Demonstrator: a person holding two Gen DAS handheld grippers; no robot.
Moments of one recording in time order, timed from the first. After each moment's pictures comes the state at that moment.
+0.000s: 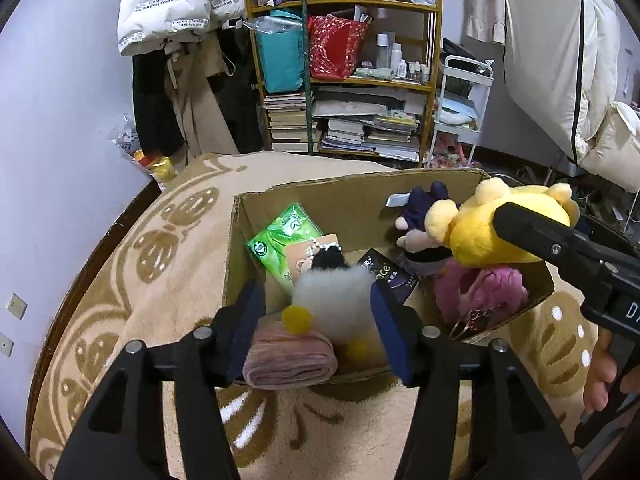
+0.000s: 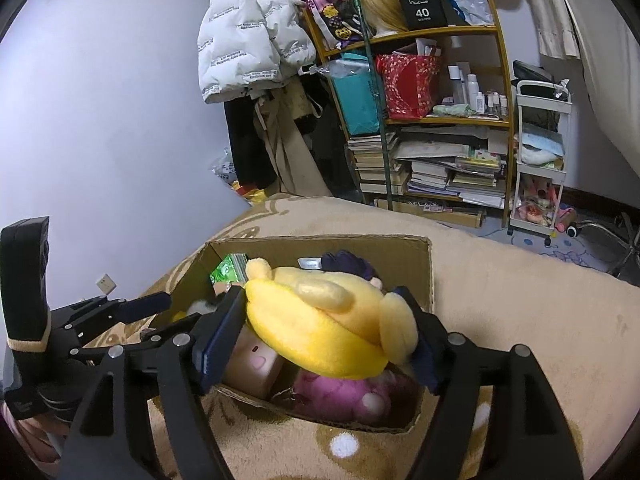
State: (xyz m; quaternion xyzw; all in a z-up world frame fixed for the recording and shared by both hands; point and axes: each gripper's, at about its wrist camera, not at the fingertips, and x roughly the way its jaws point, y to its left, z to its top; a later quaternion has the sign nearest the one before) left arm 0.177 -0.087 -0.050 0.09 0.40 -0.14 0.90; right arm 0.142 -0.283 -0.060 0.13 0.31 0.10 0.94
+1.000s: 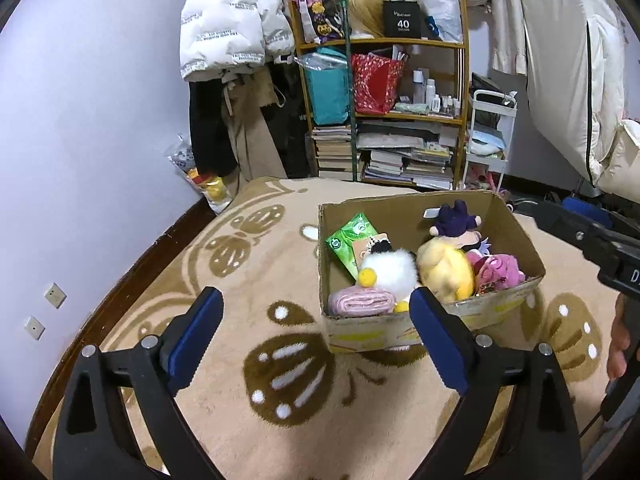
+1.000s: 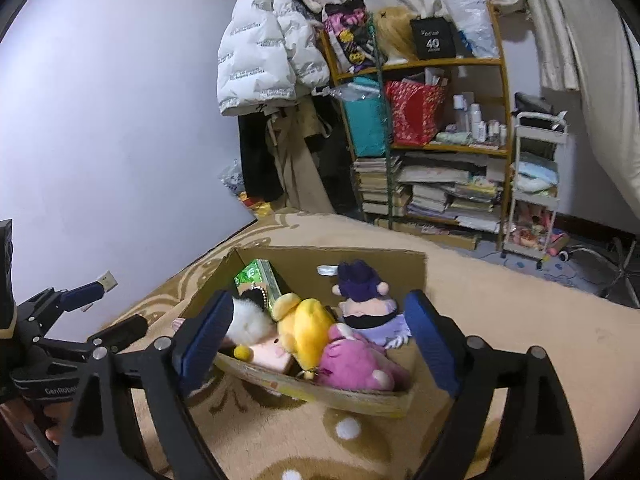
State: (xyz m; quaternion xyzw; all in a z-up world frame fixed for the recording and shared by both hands) left arm 0.101 -0.037 0.000 0.09 0.33 -0.07 0.94; right arm 0.097 -0.275 -0.028 0.09 0.27 0.09 0.95
